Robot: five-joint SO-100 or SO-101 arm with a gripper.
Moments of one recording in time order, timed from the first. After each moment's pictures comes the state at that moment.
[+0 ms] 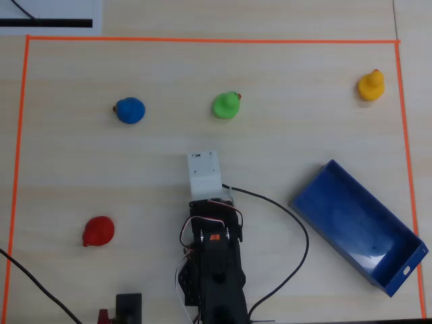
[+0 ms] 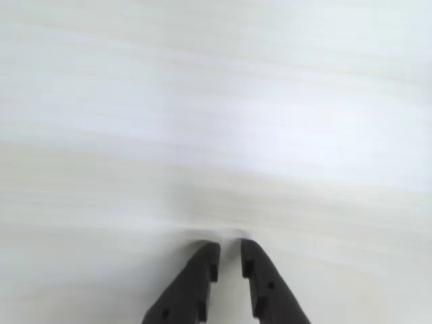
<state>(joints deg) 0.4 189.2 178.4 74.2 -90.8</state>
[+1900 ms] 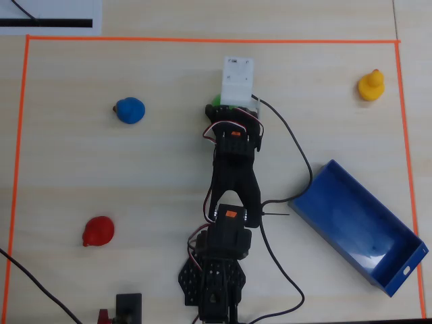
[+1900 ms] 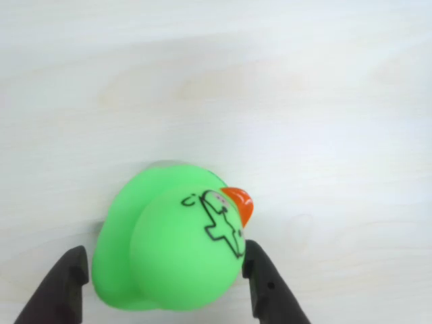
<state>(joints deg) 12.8 86.0 119.6 16.8 -92.4</state>
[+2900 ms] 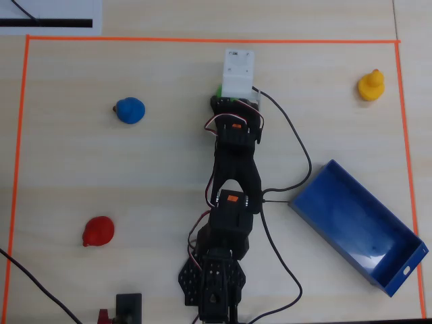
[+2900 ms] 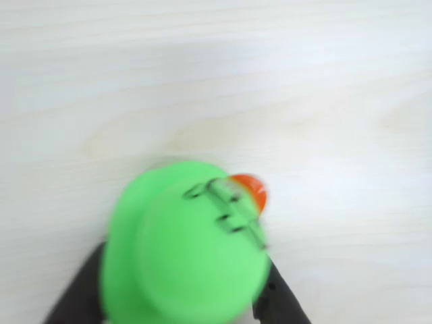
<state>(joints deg) 13.4 76.6 112.2 12.5 -92.7</state>
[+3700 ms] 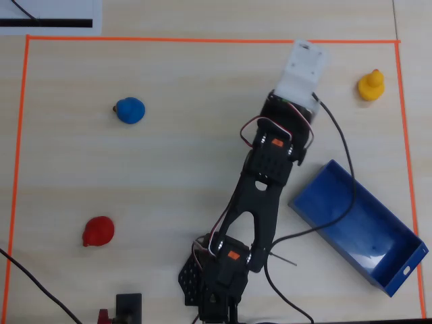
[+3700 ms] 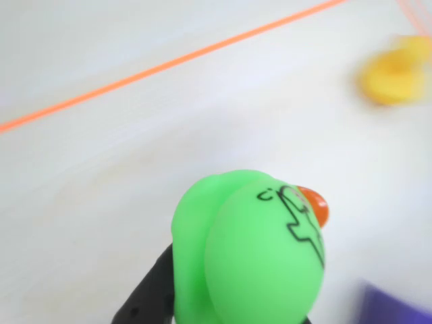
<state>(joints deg) 31.3 108.4 104.3 42.8 -87.9</state>
